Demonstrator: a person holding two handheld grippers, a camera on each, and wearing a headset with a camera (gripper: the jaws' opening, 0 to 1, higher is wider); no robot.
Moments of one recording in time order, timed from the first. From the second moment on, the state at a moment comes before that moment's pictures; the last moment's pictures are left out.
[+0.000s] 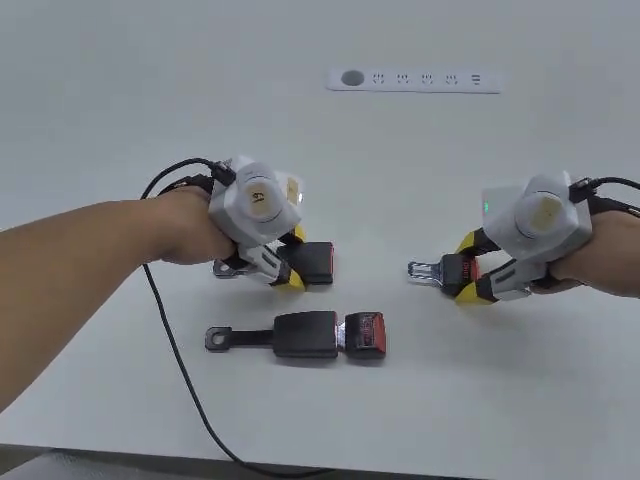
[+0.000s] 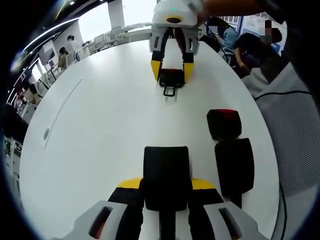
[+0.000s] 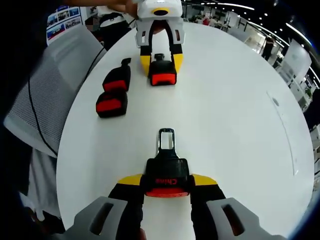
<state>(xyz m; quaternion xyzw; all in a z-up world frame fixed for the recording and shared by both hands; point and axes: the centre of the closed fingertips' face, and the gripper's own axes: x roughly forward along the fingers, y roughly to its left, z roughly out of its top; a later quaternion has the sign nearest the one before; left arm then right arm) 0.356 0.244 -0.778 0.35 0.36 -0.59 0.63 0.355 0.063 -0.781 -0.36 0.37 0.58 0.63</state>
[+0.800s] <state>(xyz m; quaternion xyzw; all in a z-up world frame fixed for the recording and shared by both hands) 0.351 0.262 -0.738 0.31 0.34 -0.49 0.74 0.333 0.070 -0.738 -0.29 0.34 0.50 0.74</state>
